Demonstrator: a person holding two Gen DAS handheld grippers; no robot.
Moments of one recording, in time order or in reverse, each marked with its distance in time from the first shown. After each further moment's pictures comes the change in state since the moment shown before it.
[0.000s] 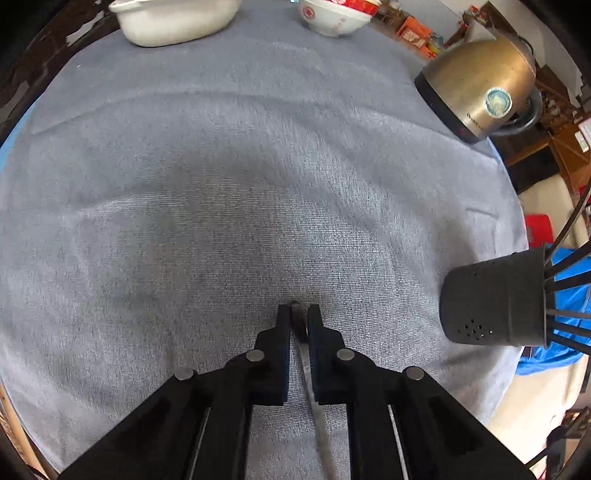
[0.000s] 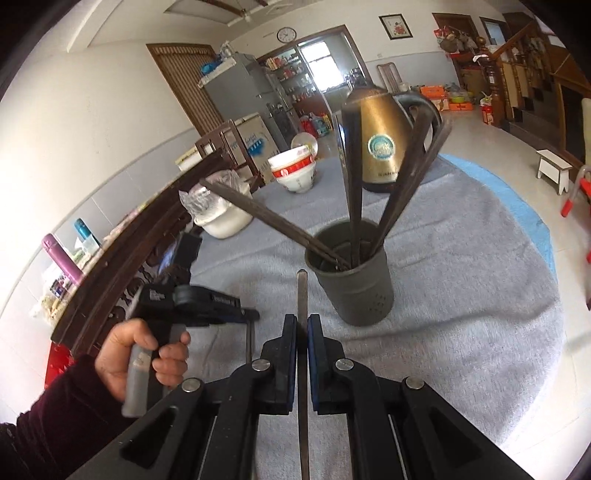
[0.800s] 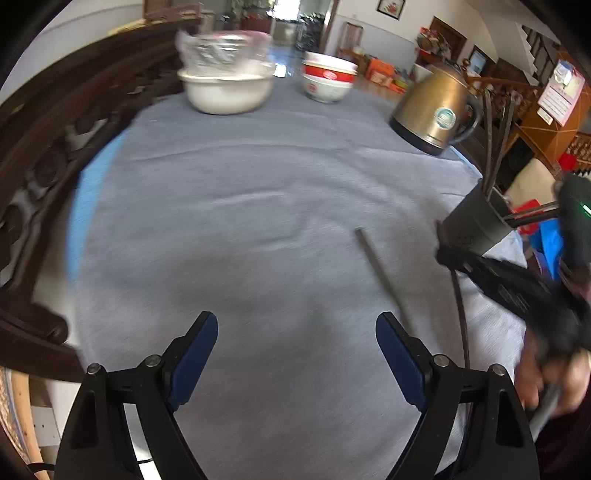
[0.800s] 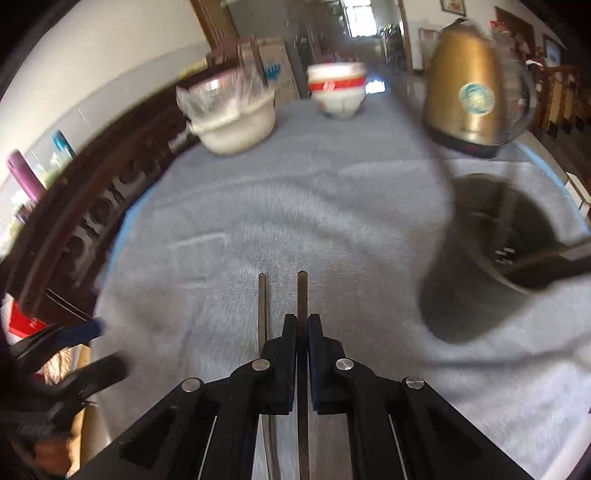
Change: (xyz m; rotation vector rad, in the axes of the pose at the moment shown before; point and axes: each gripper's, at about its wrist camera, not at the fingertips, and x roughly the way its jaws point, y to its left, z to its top) left arm -0.100 0.064 -0.098 0.178 -0.259 0.032; right arm 0.134 0.063 -0.007 -0.177 0.273 -0.073
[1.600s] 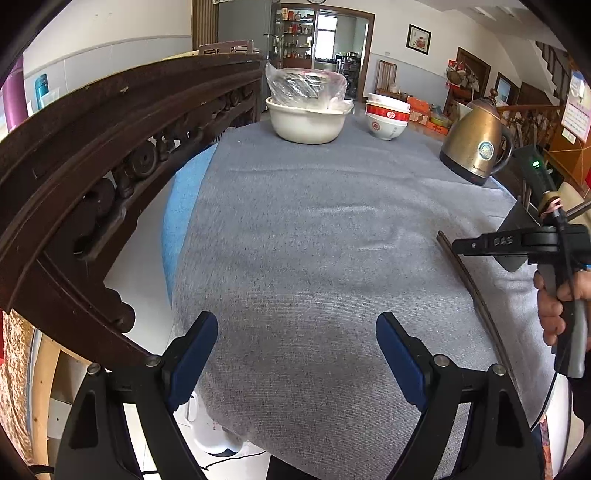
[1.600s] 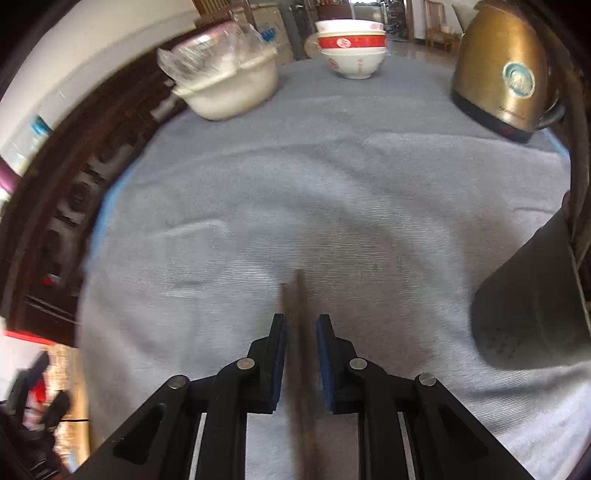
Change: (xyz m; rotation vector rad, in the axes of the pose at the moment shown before) left arm -0.047 0.077 -0.060 -0.053 -0.200 0.183; right arm 0.075 0.028 0.031 -0.013 0.191 -0.067
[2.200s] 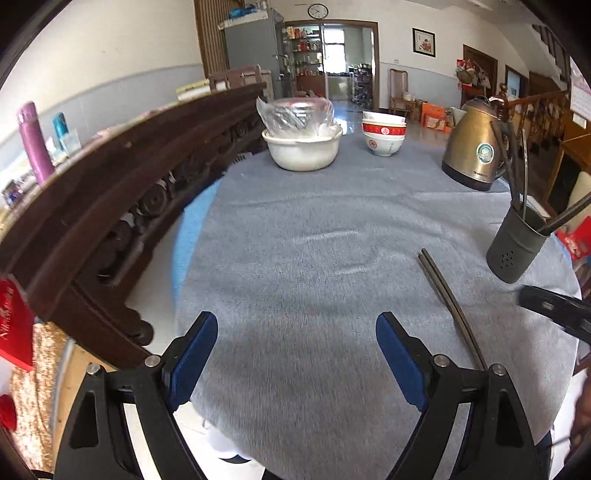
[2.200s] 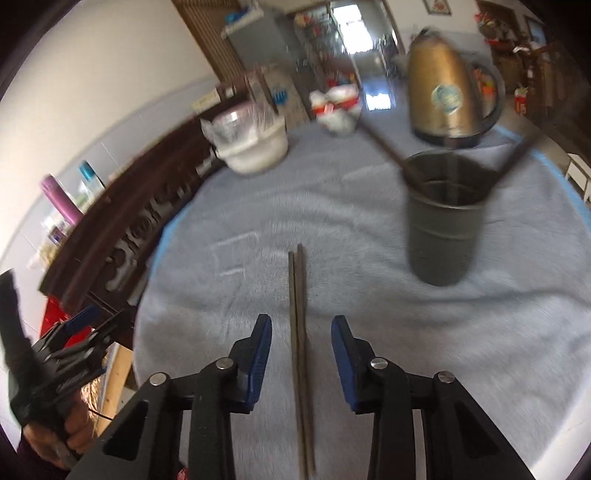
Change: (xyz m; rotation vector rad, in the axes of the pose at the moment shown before) left arm -0.026 -0.061 0.009 0.048 -0.073 0.128; right arm -0.094 -0.029 -0.086 0.063 -0.227 0.153
